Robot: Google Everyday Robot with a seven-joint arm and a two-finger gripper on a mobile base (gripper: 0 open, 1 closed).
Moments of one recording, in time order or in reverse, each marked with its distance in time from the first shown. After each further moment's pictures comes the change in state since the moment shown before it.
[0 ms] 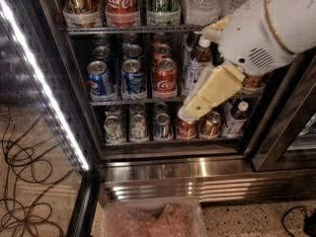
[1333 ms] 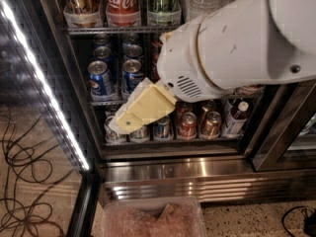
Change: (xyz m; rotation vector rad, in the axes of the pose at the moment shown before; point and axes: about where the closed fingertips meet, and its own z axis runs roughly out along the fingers) arm -0.075 0.050 0.037 0.092 -0.151 0.086
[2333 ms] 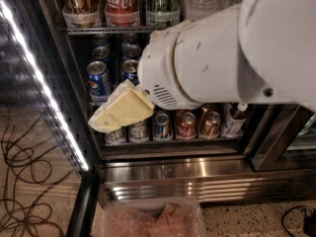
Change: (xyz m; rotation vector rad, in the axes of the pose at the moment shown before) arm -0.019 0.009 0.008 0.089 -0.051 0.031
